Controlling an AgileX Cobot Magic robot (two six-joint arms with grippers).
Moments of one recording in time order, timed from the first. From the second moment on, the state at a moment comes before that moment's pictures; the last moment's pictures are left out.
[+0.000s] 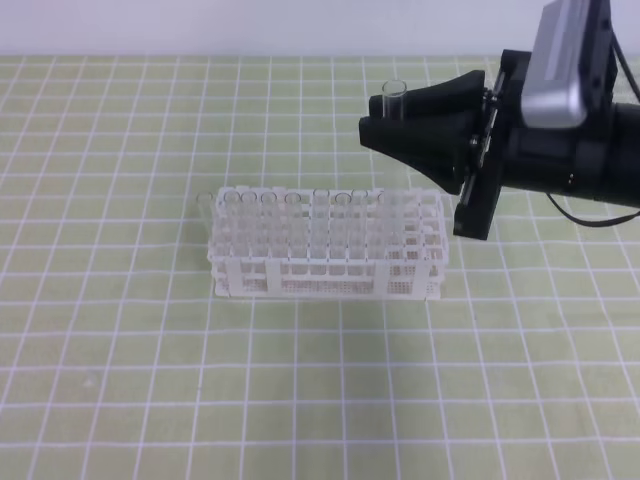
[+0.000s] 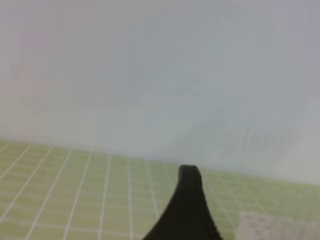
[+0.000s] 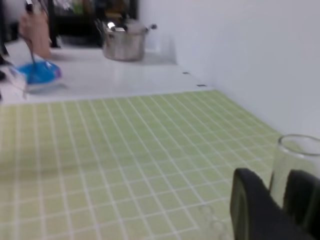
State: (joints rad) left arm -0.14 -0.02 0.01 0.53 -0.09 -0.66; right arm 0.30 1.44 -1.00 1.74 0.94 -2.10
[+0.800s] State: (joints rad) left arm -0.14 -0.02 0.01 -0.09 0.28 0.01; right arm 0.30 1.46 -1.11 1.57 0.74 -1.94
